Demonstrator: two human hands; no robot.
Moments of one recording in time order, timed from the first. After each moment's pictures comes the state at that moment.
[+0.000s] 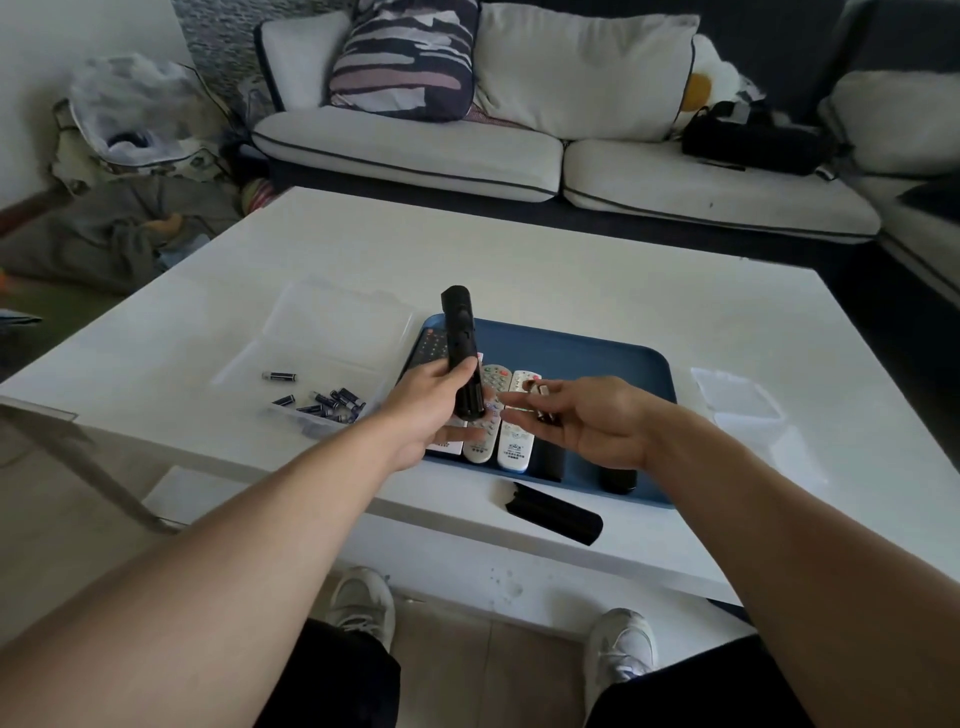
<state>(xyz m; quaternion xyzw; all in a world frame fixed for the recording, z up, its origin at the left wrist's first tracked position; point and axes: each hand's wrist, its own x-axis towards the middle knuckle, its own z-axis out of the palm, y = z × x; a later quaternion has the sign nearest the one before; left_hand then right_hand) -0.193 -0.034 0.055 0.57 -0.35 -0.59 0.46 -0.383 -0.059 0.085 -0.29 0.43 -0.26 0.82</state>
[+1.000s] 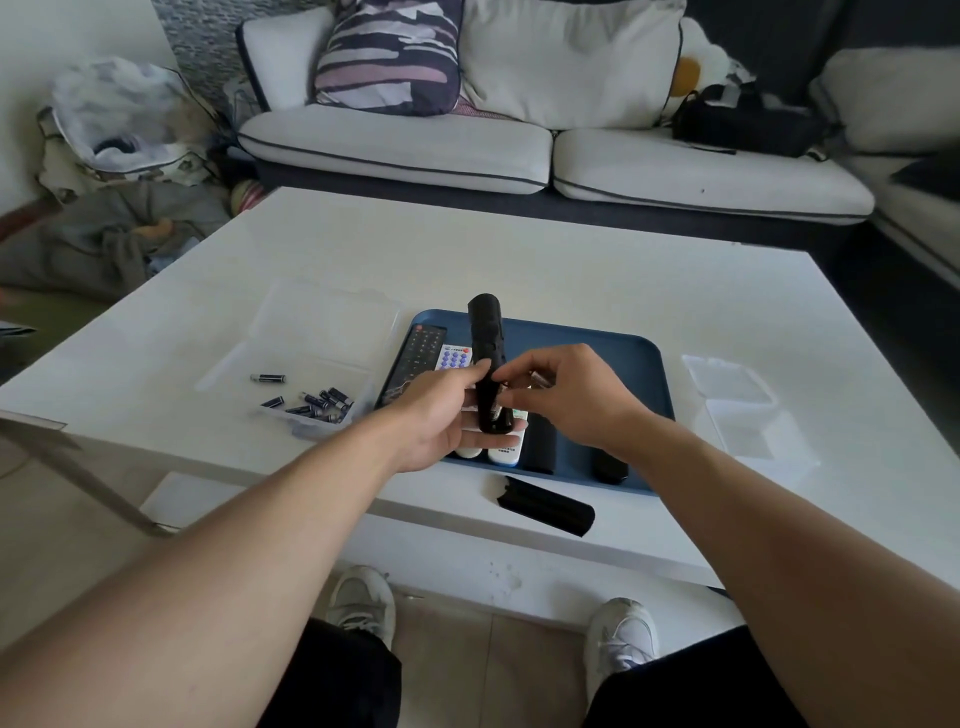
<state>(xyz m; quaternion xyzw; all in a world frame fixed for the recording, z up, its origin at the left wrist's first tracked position) -0.214 -0.031 0.063 0.51 -0.29 -0.70 0.41 -0.384 -0.059 0.078 -0.74 0.50 -0.25 0.38</state>
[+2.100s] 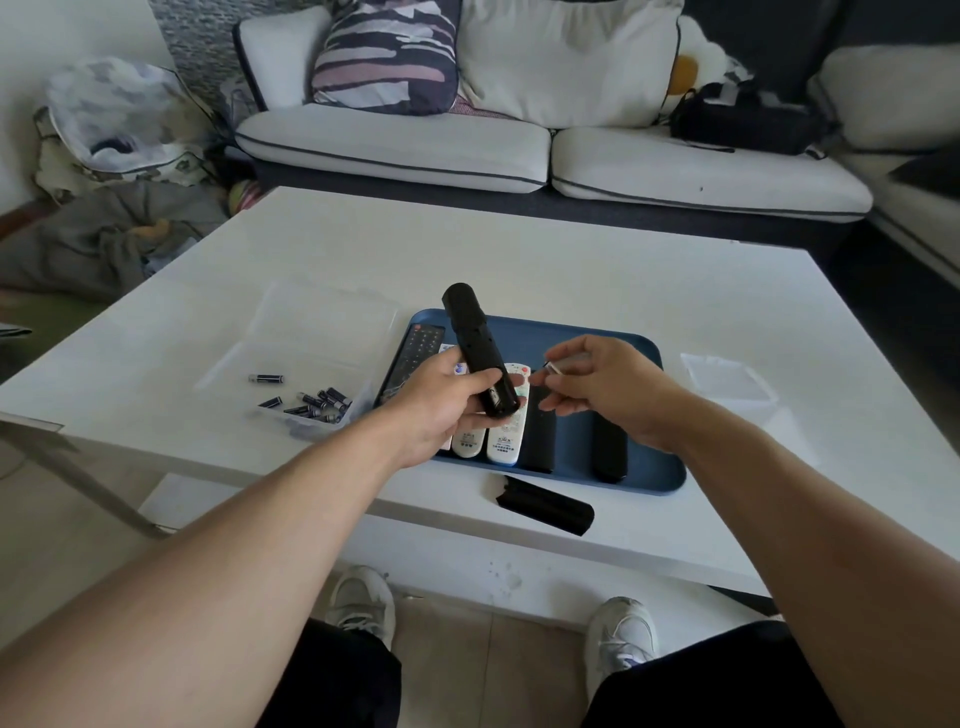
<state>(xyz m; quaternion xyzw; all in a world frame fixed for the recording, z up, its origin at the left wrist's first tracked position) -0.217 -0.036 0.062 0.49 -0.36 -0.65 0.46 -0.414 -0.066 0.088 -0.60 0.53 -0.28 0.54</state>
